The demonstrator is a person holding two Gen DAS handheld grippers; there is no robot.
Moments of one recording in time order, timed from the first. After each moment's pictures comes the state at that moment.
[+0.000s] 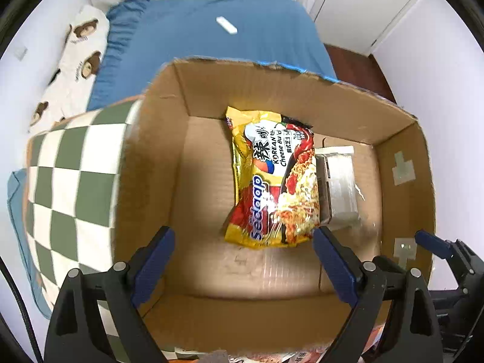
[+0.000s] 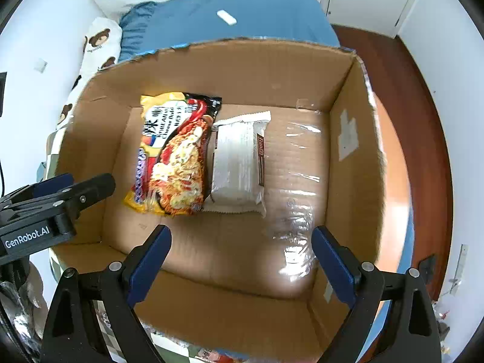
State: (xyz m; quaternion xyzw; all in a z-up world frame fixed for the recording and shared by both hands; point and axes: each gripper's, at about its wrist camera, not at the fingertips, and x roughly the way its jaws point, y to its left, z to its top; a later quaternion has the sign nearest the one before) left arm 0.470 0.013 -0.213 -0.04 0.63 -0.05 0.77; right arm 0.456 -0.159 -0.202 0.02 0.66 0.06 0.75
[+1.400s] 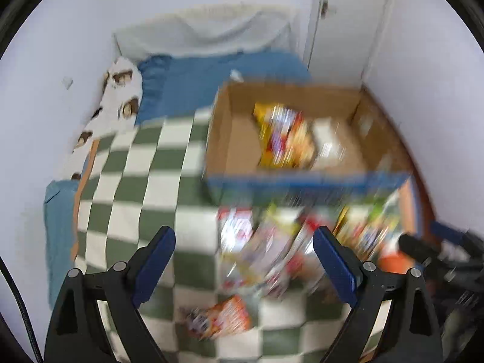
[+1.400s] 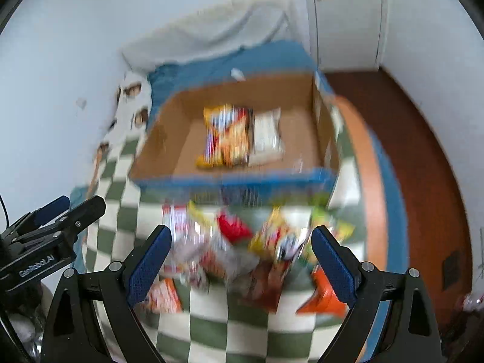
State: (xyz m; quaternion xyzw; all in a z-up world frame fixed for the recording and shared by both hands) left arm 0.266 0.050 -0.154 0.03 0.53 -0.03 0.85; right arm 0.238 -0.157 -0.105 0.09 0.54 0.07 0.83
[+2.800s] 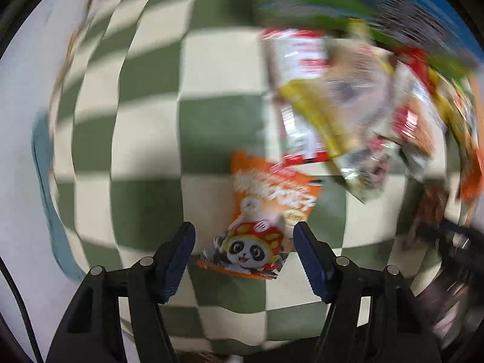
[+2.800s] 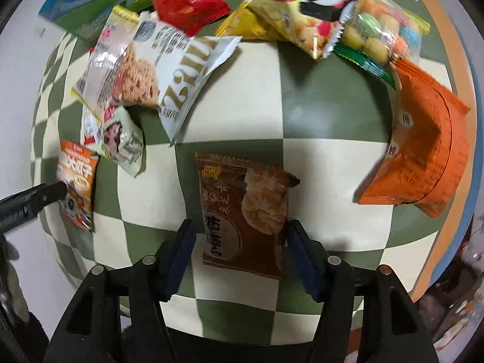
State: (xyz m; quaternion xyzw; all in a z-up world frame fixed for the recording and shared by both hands) left arm 0.215 0.102 -0.317 0.09 0.69 -0.02 0.72; right arm 0.170 -0.122 -0.328 0.09 0.72 0.05 0.69
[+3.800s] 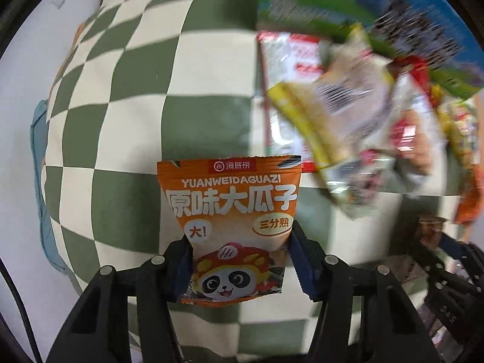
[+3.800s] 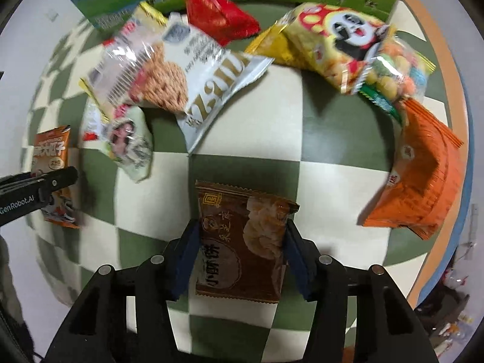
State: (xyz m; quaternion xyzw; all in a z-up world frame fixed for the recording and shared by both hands) left arm 0.197 0.071 -0.325 0.00 0.68 0.01 0.74; right arm 0.174 -0.085 -0.318 0.03 0.67 0.06 0.74
